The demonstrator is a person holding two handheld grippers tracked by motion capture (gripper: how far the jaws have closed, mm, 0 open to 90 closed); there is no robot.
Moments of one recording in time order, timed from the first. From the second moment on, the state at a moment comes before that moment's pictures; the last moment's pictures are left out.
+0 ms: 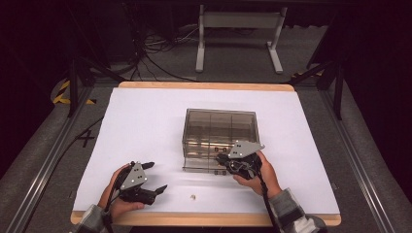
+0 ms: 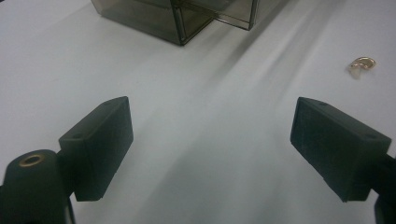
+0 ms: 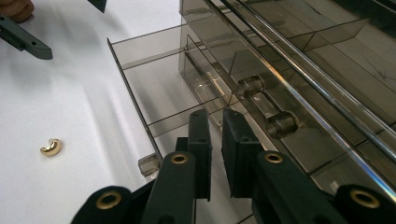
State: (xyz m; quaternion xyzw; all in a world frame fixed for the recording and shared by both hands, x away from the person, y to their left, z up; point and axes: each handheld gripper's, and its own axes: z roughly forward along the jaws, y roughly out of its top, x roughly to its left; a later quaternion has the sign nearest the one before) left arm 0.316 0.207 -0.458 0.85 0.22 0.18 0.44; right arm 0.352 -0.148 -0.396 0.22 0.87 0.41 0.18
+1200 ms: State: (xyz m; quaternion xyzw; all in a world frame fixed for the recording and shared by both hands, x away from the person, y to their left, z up) left arm 0.316 0.207 -0.458 0.85 0.22 0.18 0.44; right arm 0.330 -0.154 -0.383 0.21 0.85 0.46 0.18
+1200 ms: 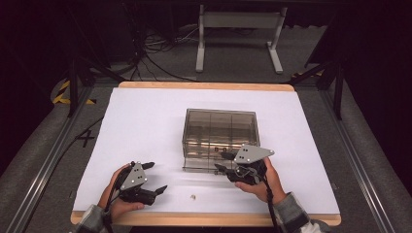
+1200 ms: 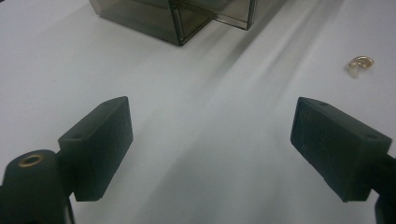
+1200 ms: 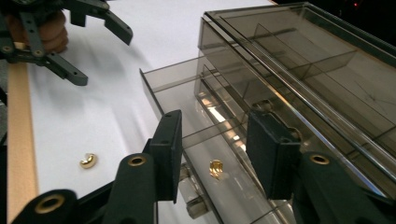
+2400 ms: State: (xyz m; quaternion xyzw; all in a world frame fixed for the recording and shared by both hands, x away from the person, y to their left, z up) left arm 0.316 0.207 -0.458 0.85 0.22 0.18 0.44; right arm 0.289 -0.099 -0.418 0.11 0.89 0.44 0.10
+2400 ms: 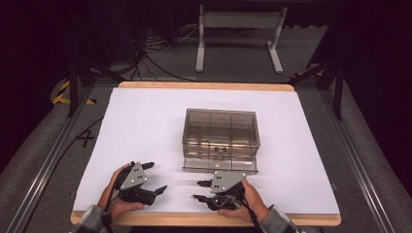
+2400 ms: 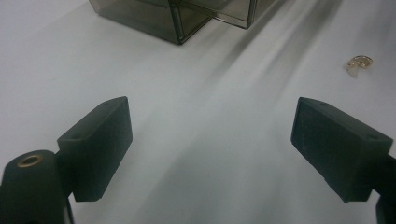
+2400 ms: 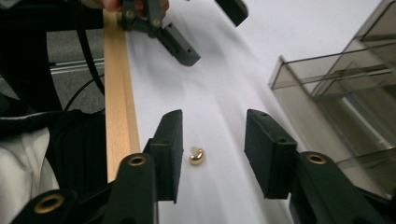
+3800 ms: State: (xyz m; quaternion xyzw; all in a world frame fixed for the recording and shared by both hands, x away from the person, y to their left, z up) left arm 0.316 0.206 -0.459 0.86 0.21 0.18 0.43; right arm 0.300 -0.093 -0.440 0.13 0.90 0.41 0.09
